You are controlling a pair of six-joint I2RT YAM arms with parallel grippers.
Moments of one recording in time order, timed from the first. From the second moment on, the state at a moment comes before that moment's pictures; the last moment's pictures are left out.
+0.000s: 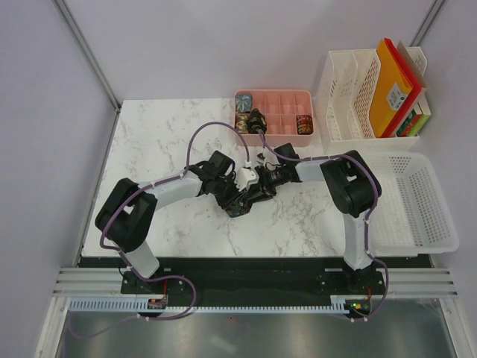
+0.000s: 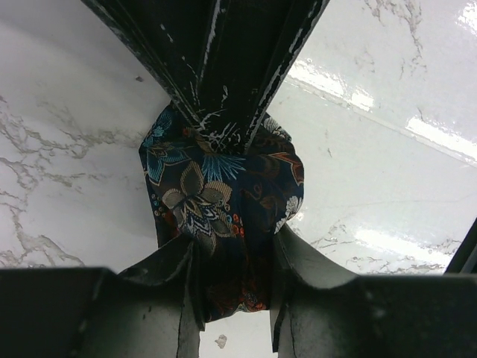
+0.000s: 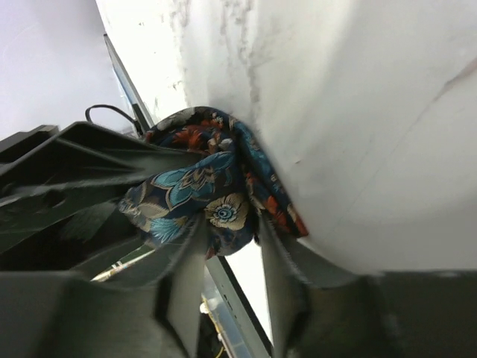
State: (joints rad) left arm -0.63 1.69 1.00 -0.38 0.41 0.42; right arm 0.45 2.10 1.14 -0.06 -0.97 0.60
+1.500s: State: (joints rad) left arm -0.64 1.69 1.06 -0.48 0.42 0.42; right arm 0.47 2.11 1.14 -0.02 -0.99 0.63
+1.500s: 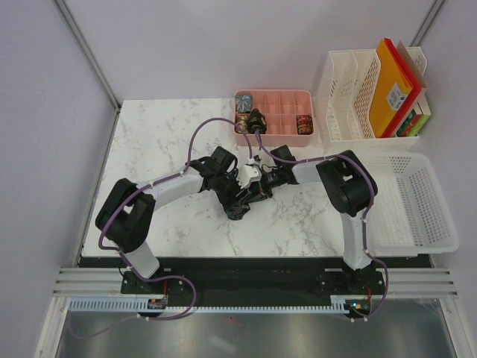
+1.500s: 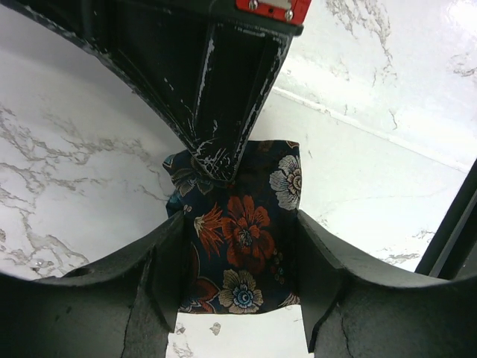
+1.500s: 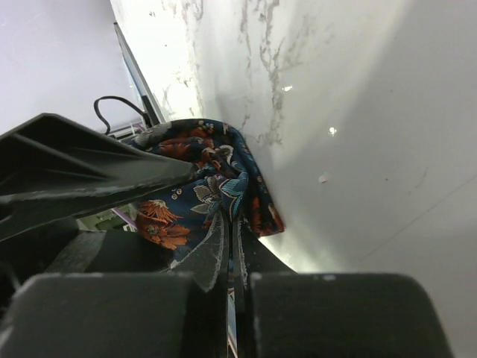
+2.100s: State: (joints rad) left arm -0.64 1.69 1.08 -0.48 0.45 0.42; right arm 0.47 2.13 1.17 -0.09 -0.99 0.57
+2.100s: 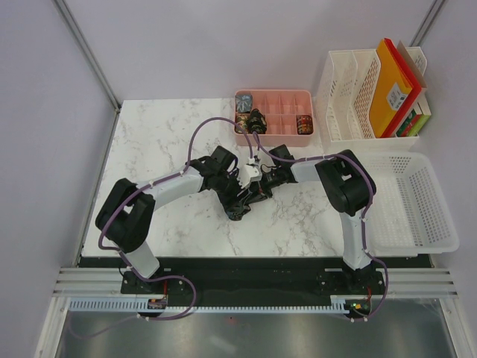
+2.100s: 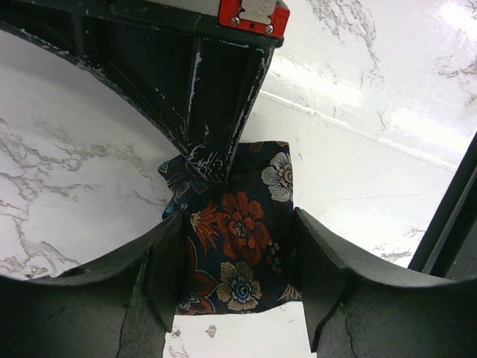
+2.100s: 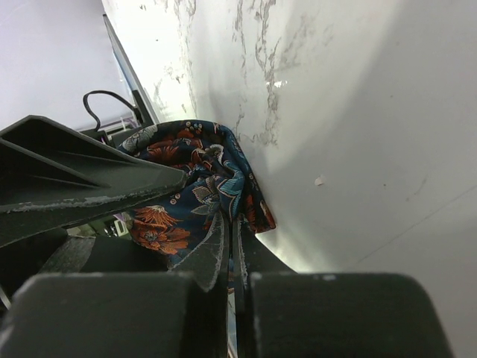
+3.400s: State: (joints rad) left arm -0.57 1.32 0.91 -0.64 0.75 1.23; right arm 0.48 2.13 1.18 -0.12 -0.94 0.53
